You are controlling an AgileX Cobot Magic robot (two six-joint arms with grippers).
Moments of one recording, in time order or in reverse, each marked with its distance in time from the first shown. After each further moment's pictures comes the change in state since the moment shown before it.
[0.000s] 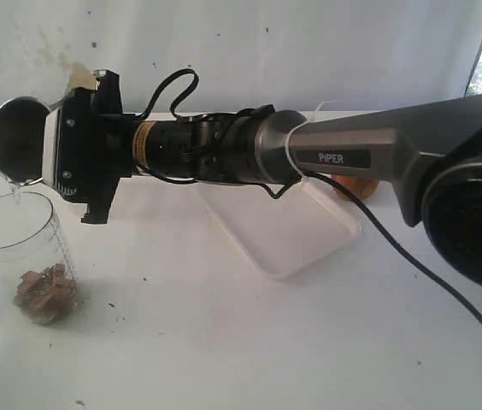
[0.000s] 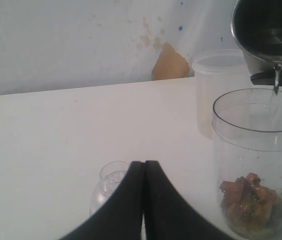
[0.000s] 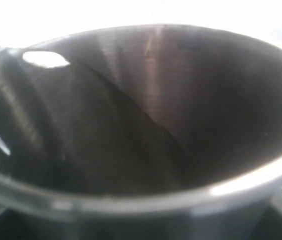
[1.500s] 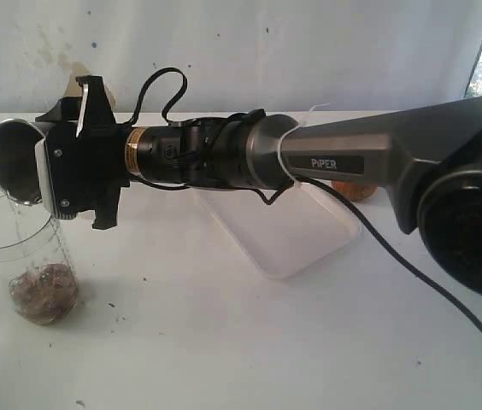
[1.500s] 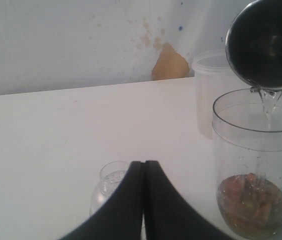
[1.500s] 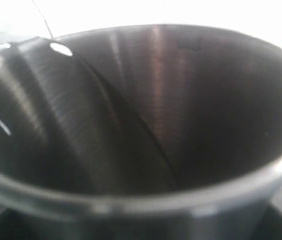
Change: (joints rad) left arm 0.000 0.000 0.000 0.000 0.000 0.000; right arm 0.026 0.000 0.000 0.002 0.075 -0.233
